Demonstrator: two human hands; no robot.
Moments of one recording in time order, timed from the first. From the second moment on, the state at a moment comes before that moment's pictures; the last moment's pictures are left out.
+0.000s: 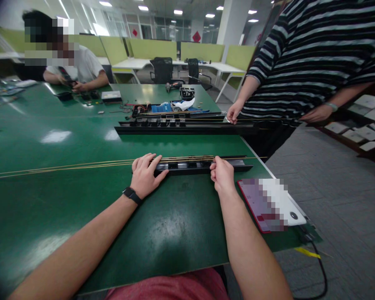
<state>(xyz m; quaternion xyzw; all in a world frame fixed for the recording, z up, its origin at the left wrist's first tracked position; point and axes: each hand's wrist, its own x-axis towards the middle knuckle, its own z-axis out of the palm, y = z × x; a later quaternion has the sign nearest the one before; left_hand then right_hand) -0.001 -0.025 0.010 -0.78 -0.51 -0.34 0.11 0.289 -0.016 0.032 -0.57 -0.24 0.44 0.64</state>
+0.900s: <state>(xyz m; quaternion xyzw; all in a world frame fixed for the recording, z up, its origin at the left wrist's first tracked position) -0.002 -0.026 0.012 -0.78 -0.51 -0.35 0.11 0.289 -0.015 0.033 -0.57 -0.24 0.44 0.65</state>
